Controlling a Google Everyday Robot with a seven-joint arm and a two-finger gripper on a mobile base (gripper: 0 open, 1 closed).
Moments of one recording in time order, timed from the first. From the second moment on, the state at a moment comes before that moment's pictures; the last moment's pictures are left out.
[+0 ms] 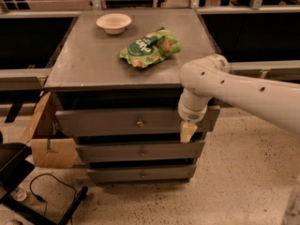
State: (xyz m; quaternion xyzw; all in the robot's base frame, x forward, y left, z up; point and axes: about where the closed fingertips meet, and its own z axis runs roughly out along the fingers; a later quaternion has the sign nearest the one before) arm 0.592 -0.144 0.655 -0.69 0.72 -0.03 0.06
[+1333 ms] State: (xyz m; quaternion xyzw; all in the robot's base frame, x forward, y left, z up) arm 0.568 -0.147 0.684 -0.68 0.73 -0.01 0.05
